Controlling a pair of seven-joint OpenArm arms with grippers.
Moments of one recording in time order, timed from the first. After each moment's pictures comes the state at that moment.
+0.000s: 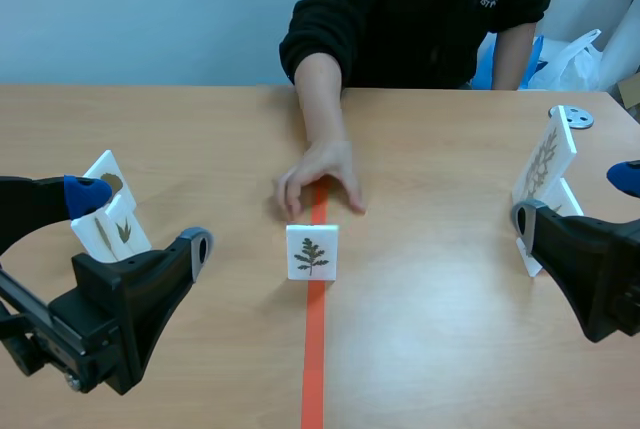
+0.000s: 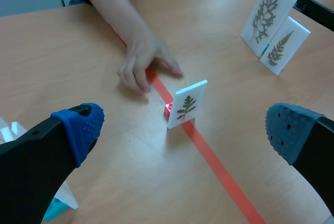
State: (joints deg) left arm 44.0 -22.3 -5.5 123.3 -21.1 -24.2 3.2; right arm -41.5 21.9 23.2 117.3 29.7 36.9 -7.9
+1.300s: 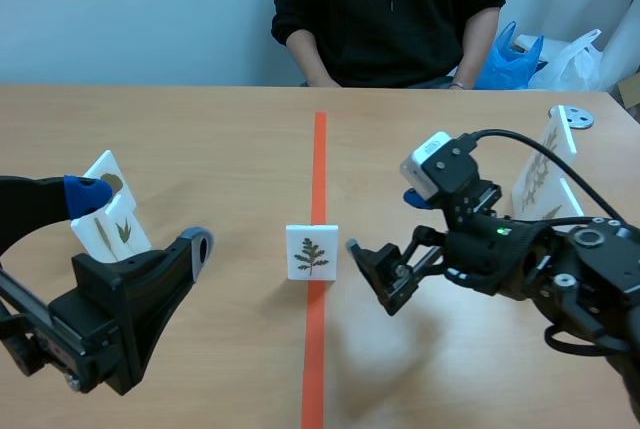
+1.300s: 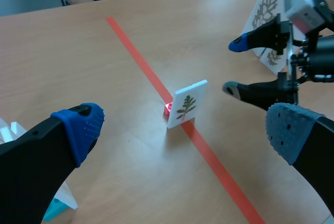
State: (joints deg) left arm 44.1 -22.3 -5.5 123.3 -21.1 -24.2 3.2; right arm -0.9 17.6 -15.7 74.8 -1.1 29.8 5.7
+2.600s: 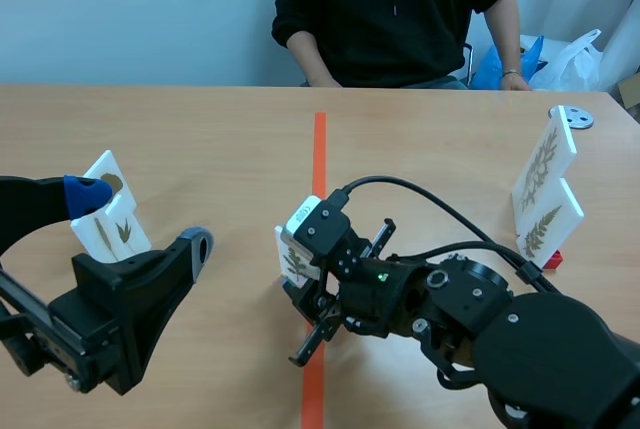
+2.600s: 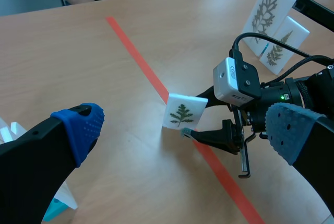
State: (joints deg) left arm 44.0 -22.3 -5.5 123.3 -21.1 -24.2 3.2; right arm 6.1 9.7 -32.4 60.6 -10.7 21.6 9.6
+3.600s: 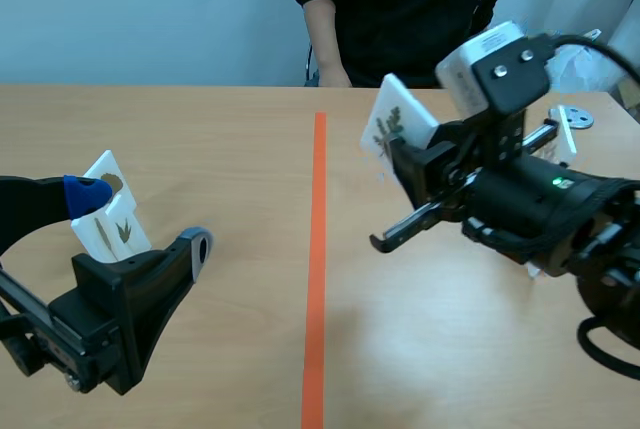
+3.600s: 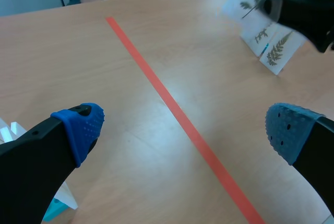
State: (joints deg) left arm 44.1 -22.3 -5.5 123.3 -21.1 -24.2 3.2; right arm -16.8 19.7 -8.1 106.5 6.3 19.3 0.0
